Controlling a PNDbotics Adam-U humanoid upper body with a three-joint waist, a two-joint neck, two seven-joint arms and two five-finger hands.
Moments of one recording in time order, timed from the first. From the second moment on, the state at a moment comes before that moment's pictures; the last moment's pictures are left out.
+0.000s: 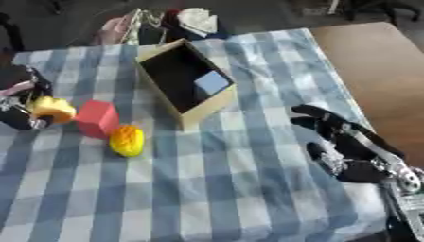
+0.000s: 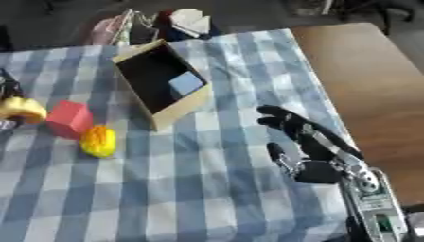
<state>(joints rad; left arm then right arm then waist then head) -0.59 0.81 -0.17 -1.36 -0.82 -0.17 -0.46 -0.18 -0.17 0.01 -1.66 0.04 -0.29 0.68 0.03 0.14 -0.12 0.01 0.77</state>
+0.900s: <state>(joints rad) -0.86 0.50 -0.27 -1.22 -0.97 -0.08 -0.34 -0.22 -0.15 0.06 -1.66 0.02 -0.29 0.73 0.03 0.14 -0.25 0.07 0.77</state>
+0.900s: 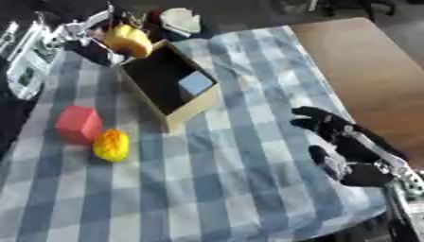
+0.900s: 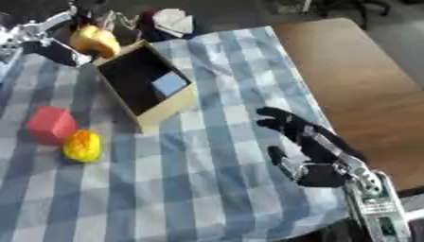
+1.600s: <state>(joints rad) -0.84 0.44 -0.30 -1.13 -1.05 -0.14 -0.31 -0.22 -0.14 0.06 -1.66 0.02 -0.28 0.74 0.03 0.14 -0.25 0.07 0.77</state>
